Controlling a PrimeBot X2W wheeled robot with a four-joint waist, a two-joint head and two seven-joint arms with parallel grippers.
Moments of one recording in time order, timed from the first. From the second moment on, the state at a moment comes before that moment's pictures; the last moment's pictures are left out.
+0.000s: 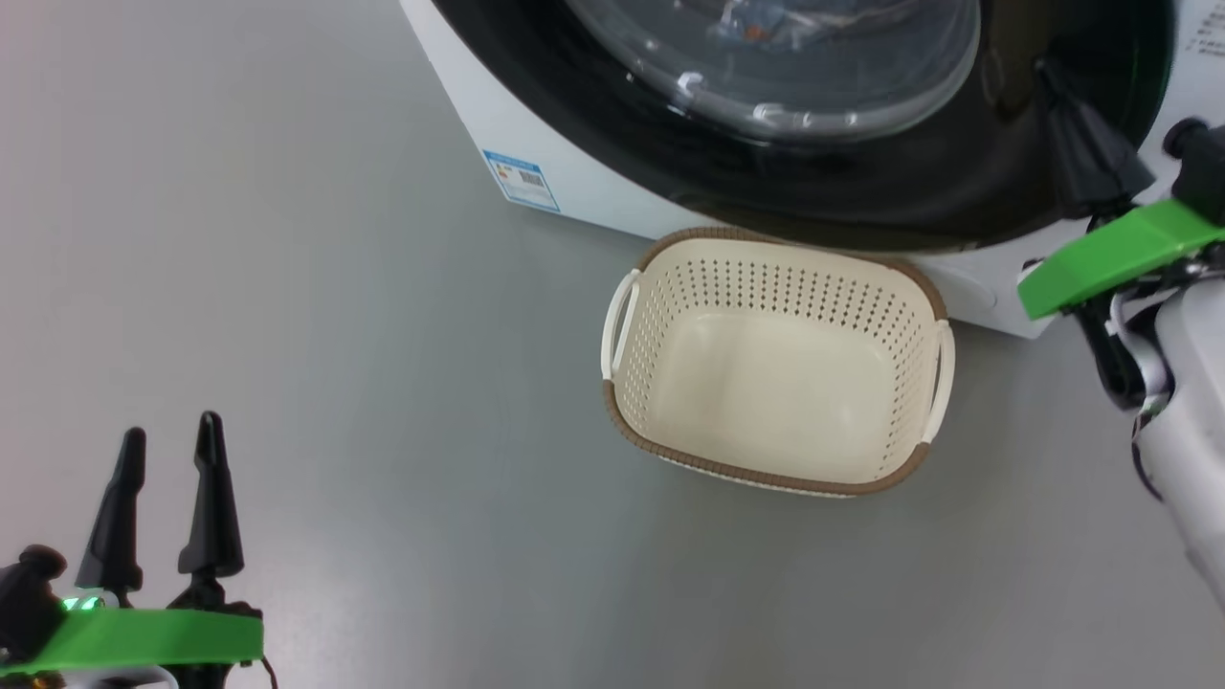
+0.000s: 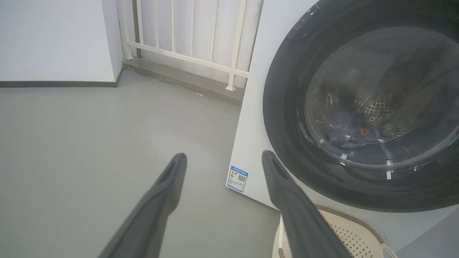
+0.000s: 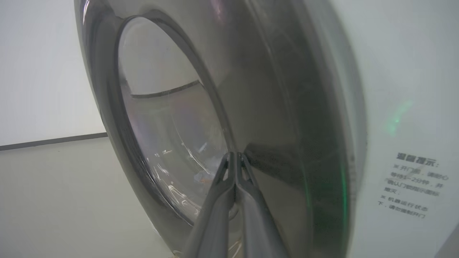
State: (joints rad) left arm -0.14 0.24 -0.03 0.19 -0.63 -0.13 -0.25; right arm -0.75 -0.35 0.28 0.56 0.41 0.13 -0.26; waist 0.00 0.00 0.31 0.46
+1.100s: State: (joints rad) left arm -0.18 0.24 -0.03 0.18 -0.64 -0.13 -0.25; right arm -0.87 -0.36 0.27 0.58 0.42 0.14 -0.26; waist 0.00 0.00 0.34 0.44
